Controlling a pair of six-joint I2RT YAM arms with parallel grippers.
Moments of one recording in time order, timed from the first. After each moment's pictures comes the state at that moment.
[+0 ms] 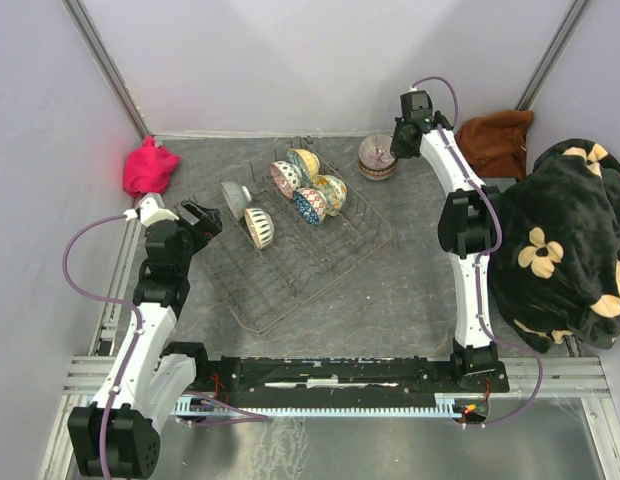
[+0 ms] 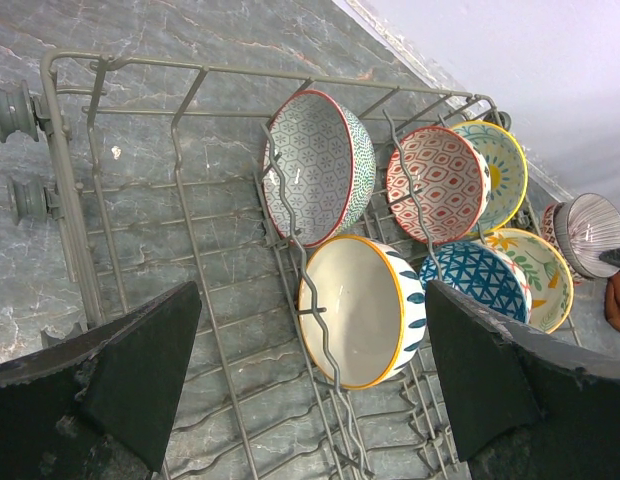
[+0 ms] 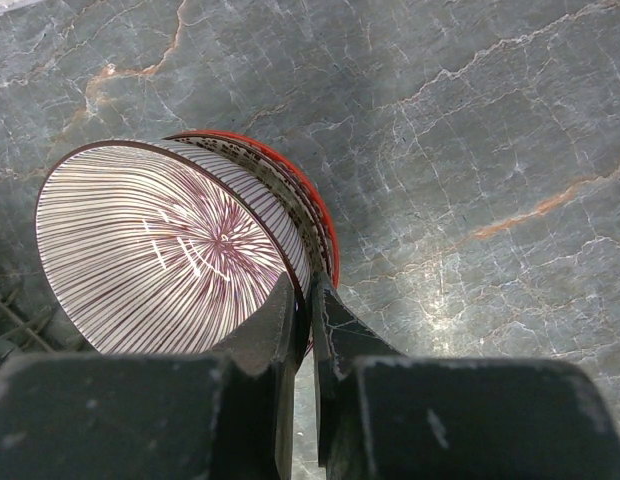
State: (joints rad) left arm -0.03 0.79 0.54 -0.05 -0.13 -0.64; right arm 0.17 2.43 2.34 -0.76 0.10 0.36
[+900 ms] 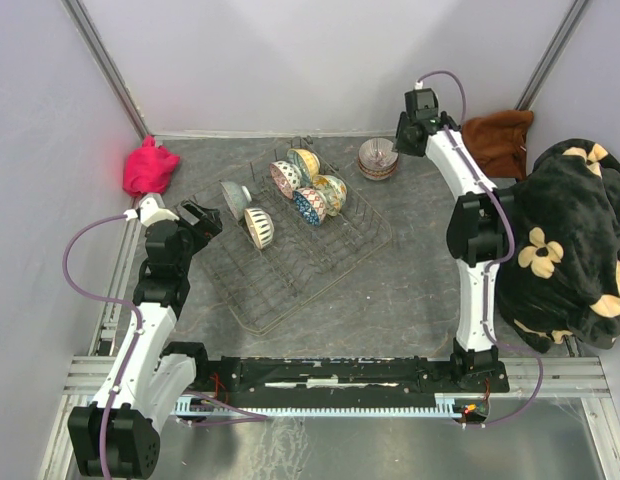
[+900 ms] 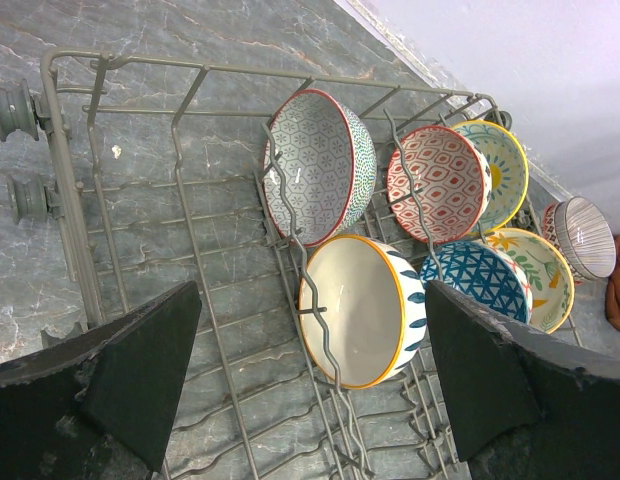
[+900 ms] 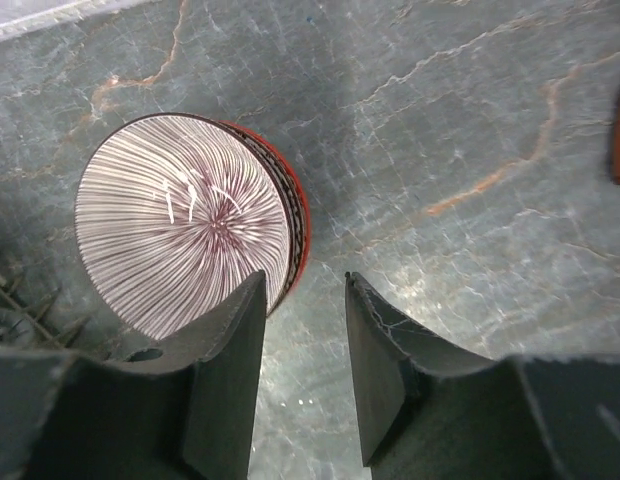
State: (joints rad) left arm -0.03 0.79 0.54 -0.05 -0.13 -0.64; right arm 0.18 2.30 2.18 -0.69 0.17 0.34
